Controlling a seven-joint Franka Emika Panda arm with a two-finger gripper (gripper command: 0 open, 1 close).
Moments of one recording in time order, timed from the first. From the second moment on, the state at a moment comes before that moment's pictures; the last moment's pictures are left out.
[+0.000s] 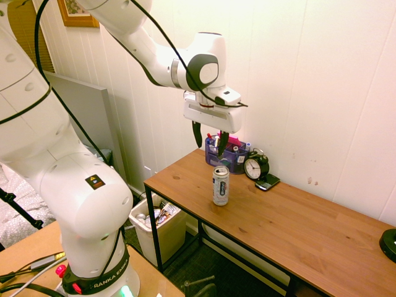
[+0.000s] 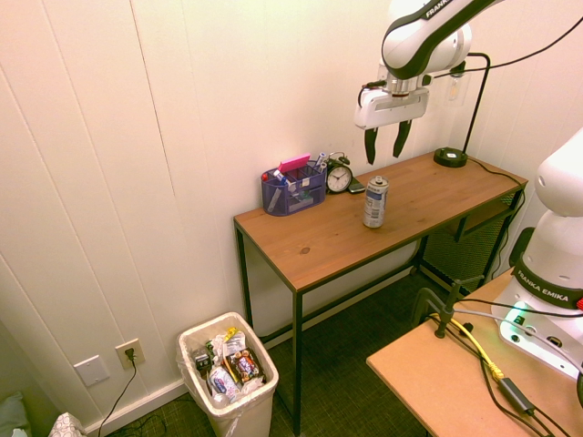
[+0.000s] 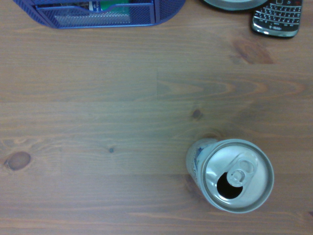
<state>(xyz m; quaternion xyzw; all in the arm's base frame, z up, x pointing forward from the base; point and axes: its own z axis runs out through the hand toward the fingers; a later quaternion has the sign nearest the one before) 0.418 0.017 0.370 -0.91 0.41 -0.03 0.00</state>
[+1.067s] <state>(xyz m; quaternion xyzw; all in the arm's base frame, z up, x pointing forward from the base) 0.403 0.006 0.245 -0.86 0.50 -0.05 0.03</state>
